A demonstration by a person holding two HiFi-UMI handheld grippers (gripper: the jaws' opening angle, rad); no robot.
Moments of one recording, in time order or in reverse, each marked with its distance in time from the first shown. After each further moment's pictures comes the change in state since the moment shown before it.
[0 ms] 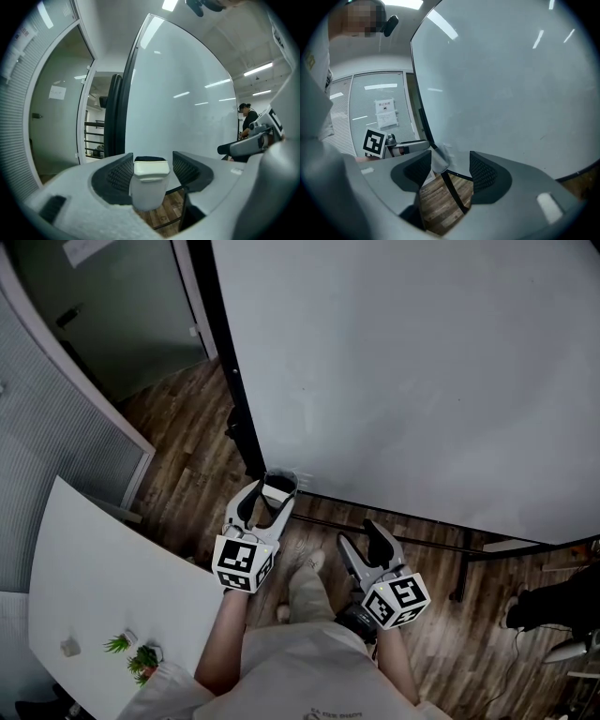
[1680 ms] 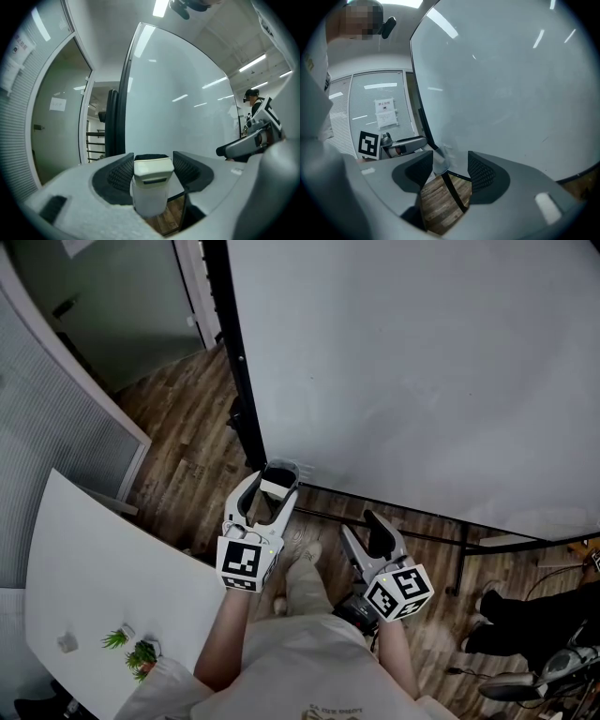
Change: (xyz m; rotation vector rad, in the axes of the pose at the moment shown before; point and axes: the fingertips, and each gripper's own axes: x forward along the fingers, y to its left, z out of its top) left arm -0.009 -0.006 0.021 0.077 -0.081 0.031; right arm 0.003 0.002 0.004 0.000 0.012 -0.002
